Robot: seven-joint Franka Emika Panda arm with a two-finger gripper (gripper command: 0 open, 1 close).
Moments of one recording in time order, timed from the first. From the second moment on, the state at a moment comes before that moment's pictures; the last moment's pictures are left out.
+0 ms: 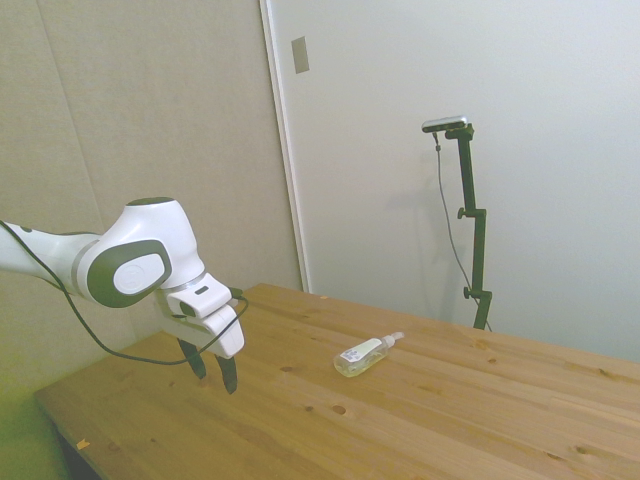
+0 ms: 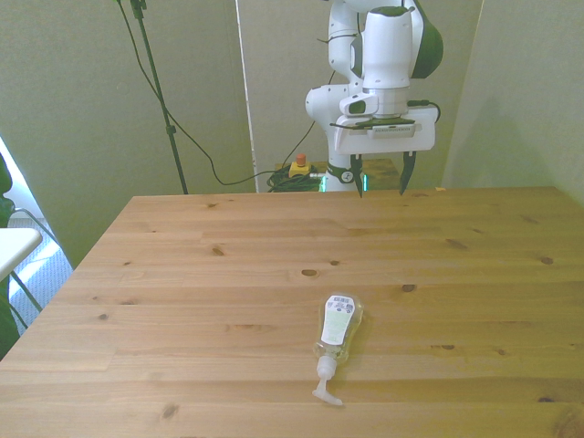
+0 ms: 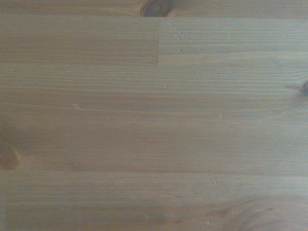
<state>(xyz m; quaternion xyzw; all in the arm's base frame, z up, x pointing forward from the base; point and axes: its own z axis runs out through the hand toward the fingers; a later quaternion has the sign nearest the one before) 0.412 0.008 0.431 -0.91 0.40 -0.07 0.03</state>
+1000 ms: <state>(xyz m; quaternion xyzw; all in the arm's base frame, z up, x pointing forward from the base) 0.584 -0.077 0.473 -0.86 0.49 -0.12 0.00</state>
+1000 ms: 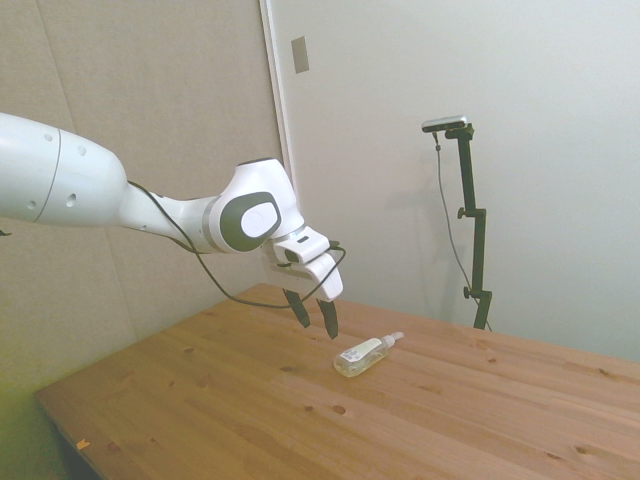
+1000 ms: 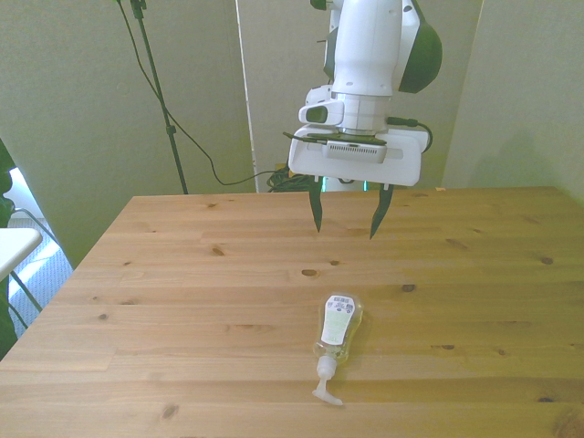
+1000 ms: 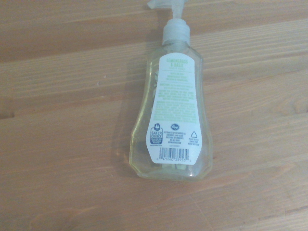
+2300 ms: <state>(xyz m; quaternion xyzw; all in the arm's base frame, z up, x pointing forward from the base) 0.770 -0.090 0.396 -0.84 0.52 -0.15 0.00</state>
